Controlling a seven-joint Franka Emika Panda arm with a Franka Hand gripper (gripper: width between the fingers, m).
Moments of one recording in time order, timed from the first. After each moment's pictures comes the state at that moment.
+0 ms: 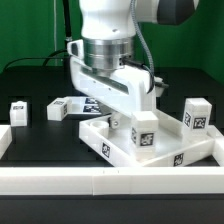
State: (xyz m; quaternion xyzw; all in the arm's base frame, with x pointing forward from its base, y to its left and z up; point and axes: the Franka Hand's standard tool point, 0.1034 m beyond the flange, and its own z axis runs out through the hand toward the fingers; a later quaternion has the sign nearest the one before) arm 0.495 -0.034 0.022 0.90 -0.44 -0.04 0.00
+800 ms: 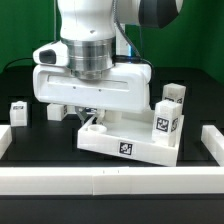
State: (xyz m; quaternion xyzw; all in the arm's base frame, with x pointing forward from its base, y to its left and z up) arm 0.504 -0.062 0.020 0.99 -0.12 -0.04 0.00
